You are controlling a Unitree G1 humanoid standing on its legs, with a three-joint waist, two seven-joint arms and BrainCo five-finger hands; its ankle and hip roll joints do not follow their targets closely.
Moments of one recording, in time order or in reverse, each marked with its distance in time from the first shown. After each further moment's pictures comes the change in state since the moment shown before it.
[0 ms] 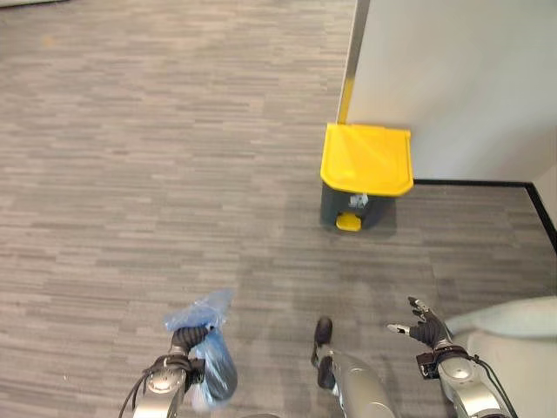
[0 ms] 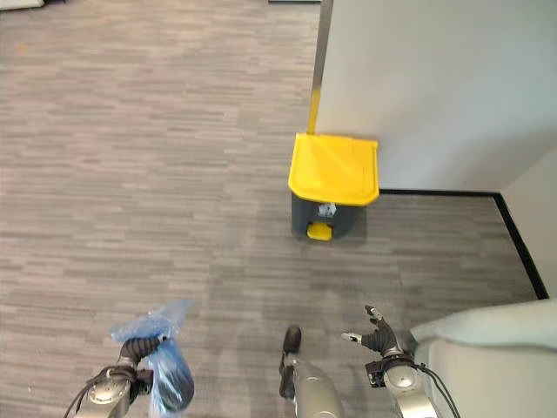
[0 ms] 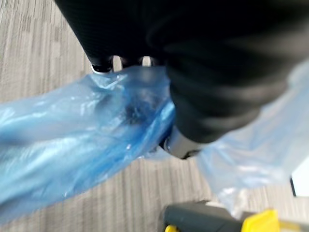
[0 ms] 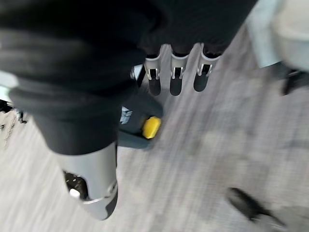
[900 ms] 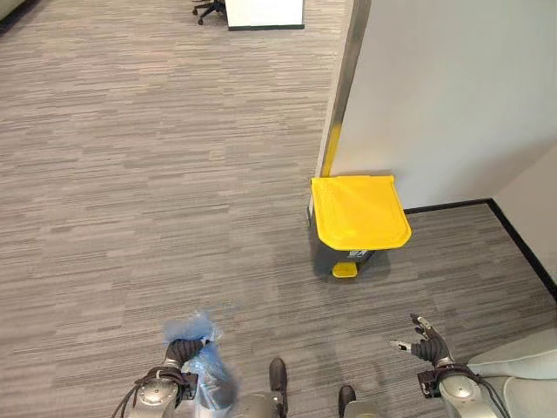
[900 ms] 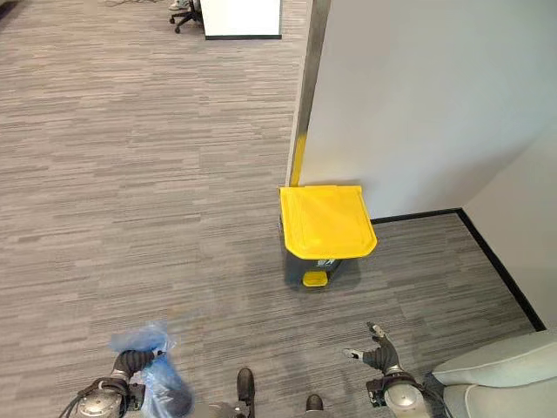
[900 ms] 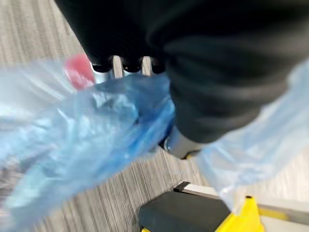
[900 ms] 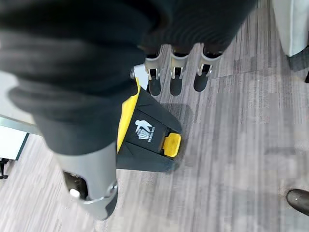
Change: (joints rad) left arm 0.009 0.069 -0.040 0.008 0.000 0.024 -0.017; right arm 0.036 0.039 0.004 0.034 0.000 -0.001 -0.011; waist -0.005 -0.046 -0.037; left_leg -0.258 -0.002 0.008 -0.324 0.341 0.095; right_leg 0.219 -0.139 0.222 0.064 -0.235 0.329
